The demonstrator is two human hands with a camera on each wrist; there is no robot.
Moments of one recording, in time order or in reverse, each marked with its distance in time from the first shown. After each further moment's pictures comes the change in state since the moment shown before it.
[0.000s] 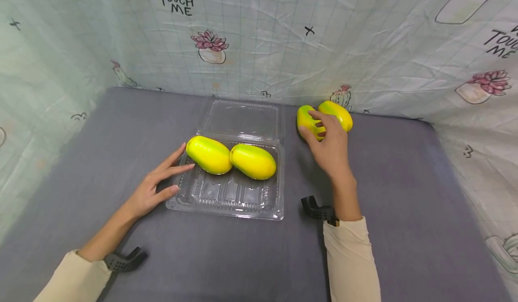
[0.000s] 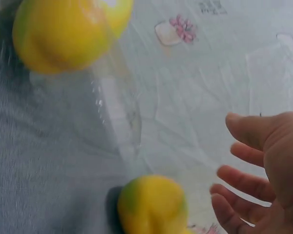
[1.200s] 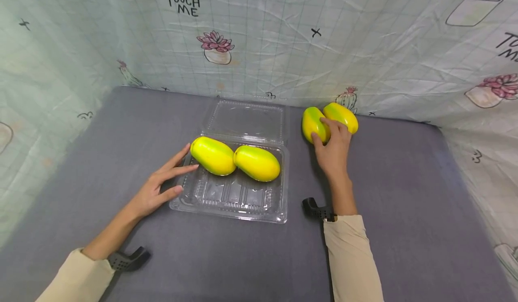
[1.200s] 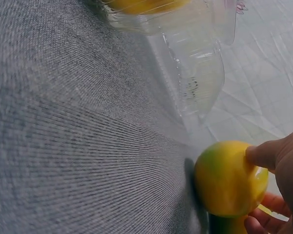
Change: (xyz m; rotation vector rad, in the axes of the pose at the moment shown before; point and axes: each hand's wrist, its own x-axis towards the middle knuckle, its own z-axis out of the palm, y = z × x) left_hand 0.000 0.001 -0.001 0.020 -0.001 0.009; right_hand 0.001 0.046 0.027 -0.098 0.089 0.104
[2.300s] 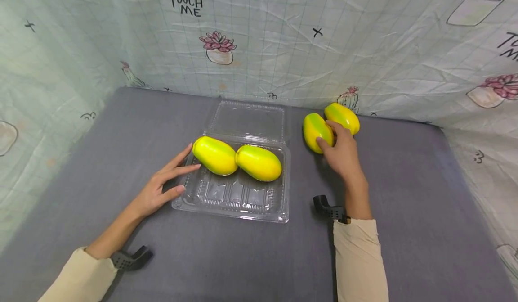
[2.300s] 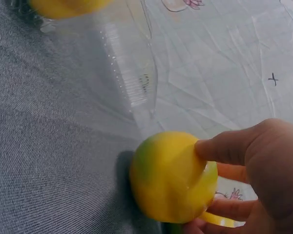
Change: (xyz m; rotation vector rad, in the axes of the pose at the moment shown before) left_hand -0.012 -0.038 0.006 0.009 0.002 0.016; right_hand 0.000 -0.007 -0.031 0.024 -0.317 0.090
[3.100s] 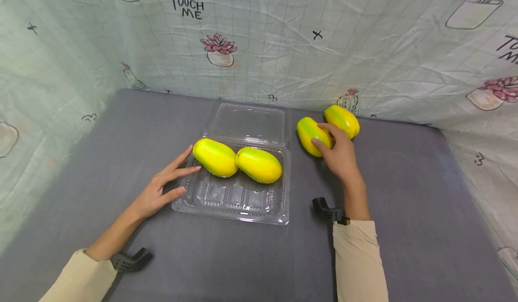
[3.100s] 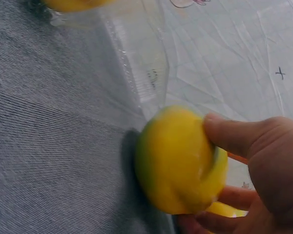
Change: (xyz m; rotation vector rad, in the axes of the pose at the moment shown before) left_hand 0.000 0.002 0.000 0.012 0.002 0.012; right_hand 0.002 0.006 0.006 0.046 -0.014 -0.022
